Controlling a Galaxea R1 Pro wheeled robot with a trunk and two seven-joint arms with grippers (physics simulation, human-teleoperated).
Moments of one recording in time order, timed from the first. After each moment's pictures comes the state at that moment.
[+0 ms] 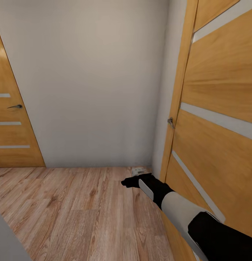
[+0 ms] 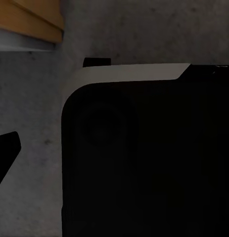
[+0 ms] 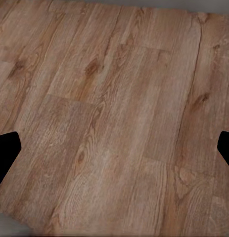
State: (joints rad) left arm 0.00 -0.01 0.01 -0.14 0.02 -0.04 0.00; right arm -0.97 0.17 0.60 -0.37 -0.55 0.44 0.02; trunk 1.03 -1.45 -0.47
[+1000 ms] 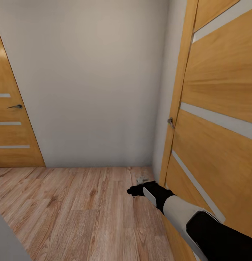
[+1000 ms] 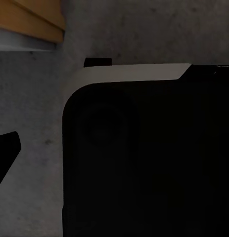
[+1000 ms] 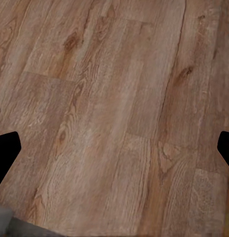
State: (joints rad) left arm 0.00 -0.01 0.01 -0.14 0.02 -0.04 0.00; right arm -0.96 0.17 0.60 -0.19 -0.52 0.36 0.05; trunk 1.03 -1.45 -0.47
